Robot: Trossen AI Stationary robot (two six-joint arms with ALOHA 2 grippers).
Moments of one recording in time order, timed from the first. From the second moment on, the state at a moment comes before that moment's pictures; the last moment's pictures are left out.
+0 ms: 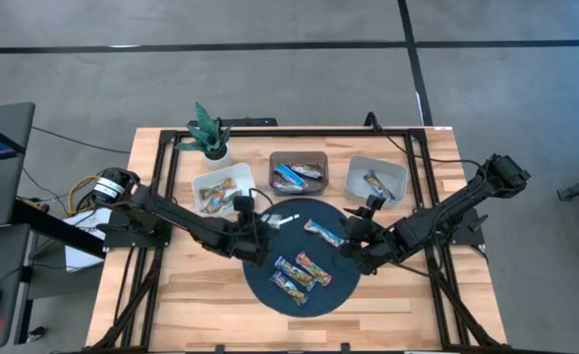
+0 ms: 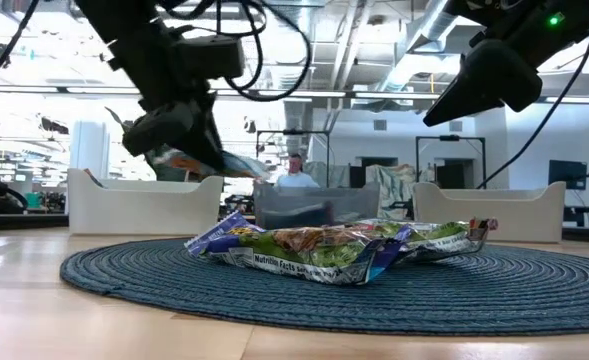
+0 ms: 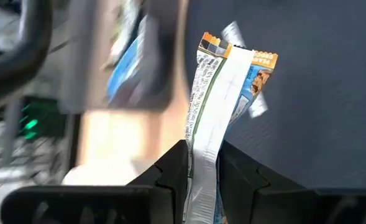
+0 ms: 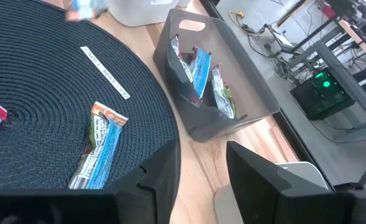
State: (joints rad) left arm -0.33 1.68 1.02 -0.59 -0.79 -0.15; right arm 0.51 1.41 0.83 -0.59 0.97 0.47
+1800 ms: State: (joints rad) left arm -0.37 1.66 0.96 -1.35 -1.17 -1.03; right arm 0.50 1.41 0.83 -0.42 0.84 0.44
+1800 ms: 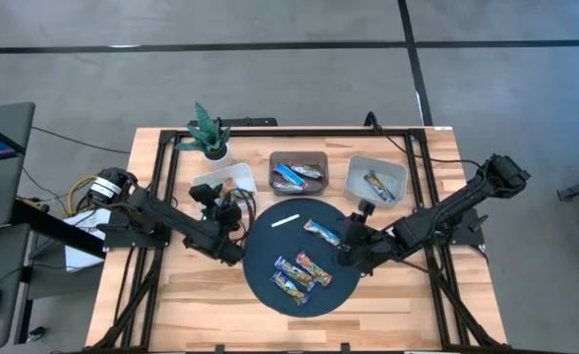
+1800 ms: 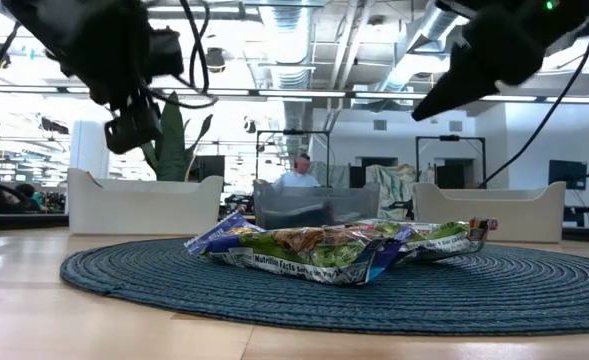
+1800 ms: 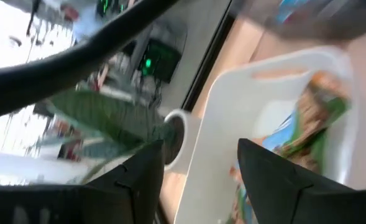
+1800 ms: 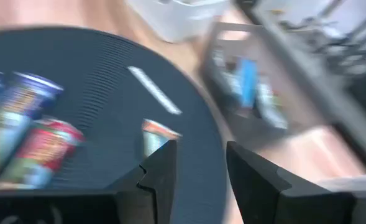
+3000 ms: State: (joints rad) left arm -0.63 1.66 0.98 -1.36 -1.39 -1.02; right arm 0.36 1.72 0.86 0.02 0.16 0.44
